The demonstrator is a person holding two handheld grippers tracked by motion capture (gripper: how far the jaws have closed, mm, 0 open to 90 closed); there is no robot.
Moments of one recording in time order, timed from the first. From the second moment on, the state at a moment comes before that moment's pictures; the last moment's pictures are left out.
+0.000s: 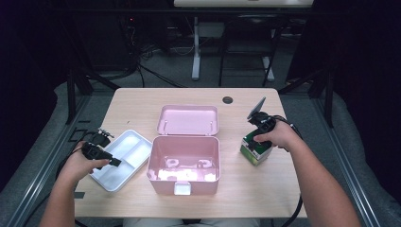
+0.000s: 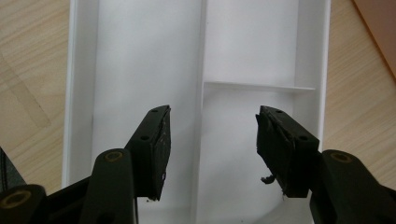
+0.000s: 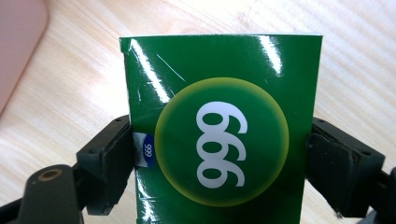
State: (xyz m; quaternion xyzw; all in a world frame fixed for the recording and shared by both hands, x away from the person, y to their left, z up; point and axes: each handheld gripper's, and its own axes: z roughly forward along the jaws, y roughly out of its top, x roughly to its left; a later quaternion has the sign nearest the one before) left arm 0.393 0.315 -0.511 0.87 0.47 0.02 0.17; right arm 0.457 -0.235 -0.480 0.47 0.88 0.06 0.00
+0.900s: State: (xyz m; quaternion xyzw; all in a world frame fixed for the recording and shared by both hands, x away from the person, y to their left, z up) left arm 0.393 0.322 -0.510 0.86 0.48 0.03 0.18; right arm 0.407 -0.185 -0.401 0.10 0.99 0.07 0.02
